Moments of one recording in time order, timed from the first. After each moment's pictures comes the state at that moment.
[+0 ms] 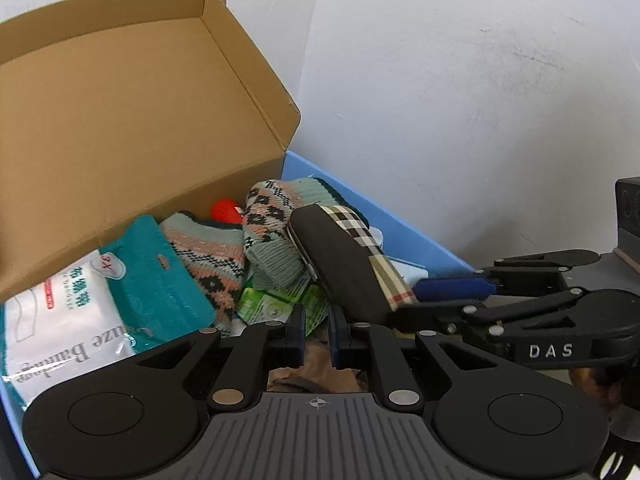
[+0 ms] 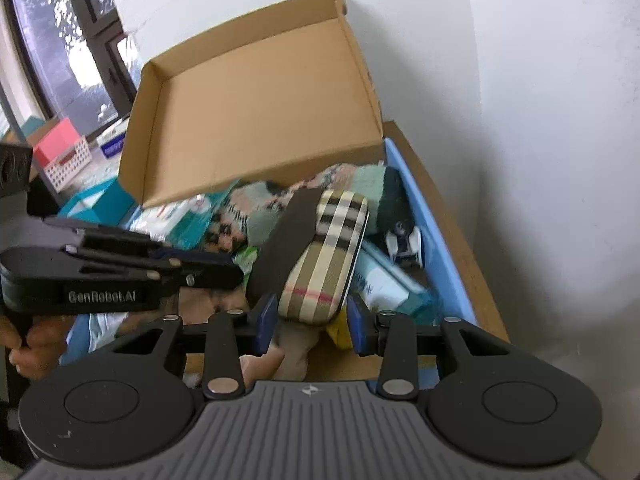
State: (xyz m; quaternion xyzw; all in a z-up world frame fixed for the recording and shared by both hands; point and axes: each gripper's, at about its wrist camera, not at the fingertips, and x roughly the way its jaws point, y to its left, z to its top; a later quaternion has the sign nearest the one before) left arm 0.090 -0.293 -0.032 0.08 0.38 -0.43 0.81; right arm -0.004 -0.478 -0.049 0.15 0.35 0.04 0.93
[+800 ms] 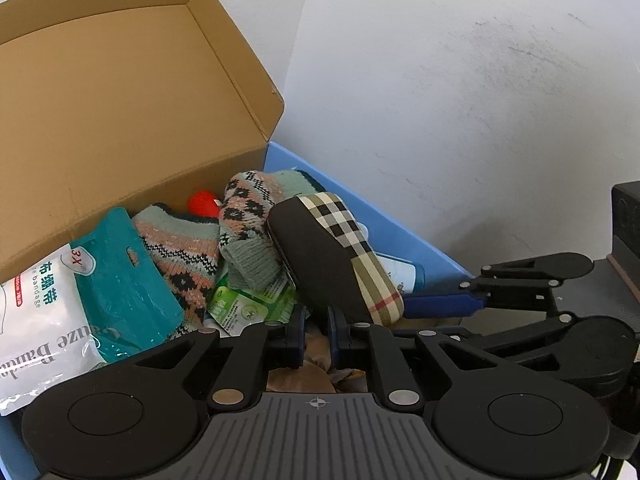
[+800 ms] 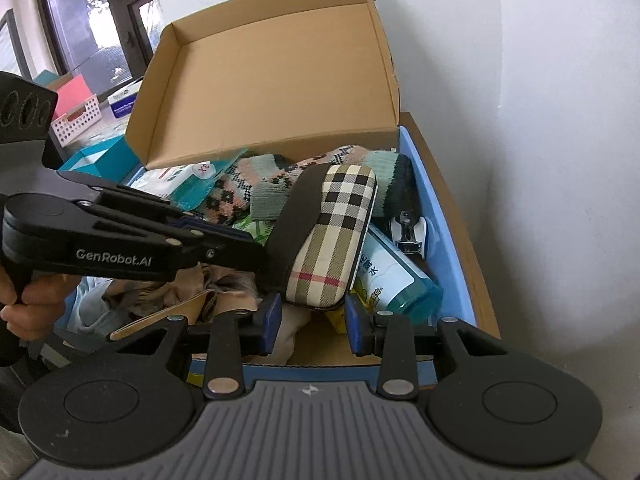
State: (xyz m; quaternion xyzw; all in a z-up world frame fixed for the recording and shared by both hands) left arm 0.089 -0.305 -0.040 0.07 0.39 -0.44 0.80; right arm -0.004 -0.471 -0.058 0.09 0.37 0.06 0.92
